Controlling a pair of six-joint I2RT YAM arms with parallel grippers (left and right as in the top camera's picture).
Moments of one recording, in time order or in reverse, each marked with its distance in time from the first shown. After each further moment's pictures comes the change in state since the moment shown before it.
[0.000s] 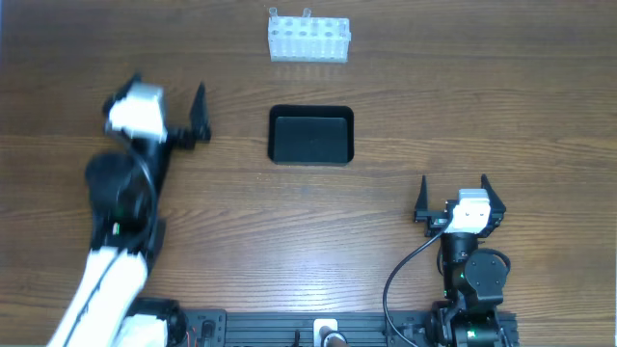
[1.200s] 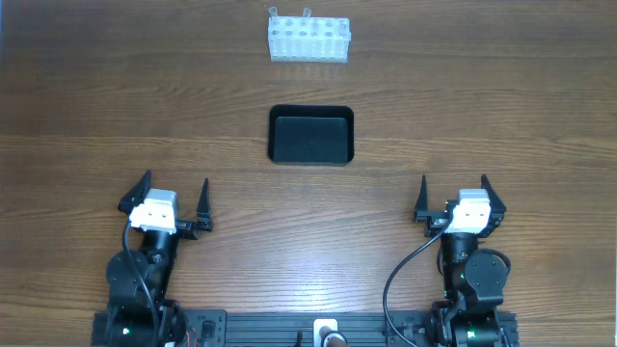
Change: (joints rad) left arm 0.022 -0.990 -0.517 -0.589 -0.029 0.023; right arm 0.000 -0.005 0.000 0.001 0.000 0.000
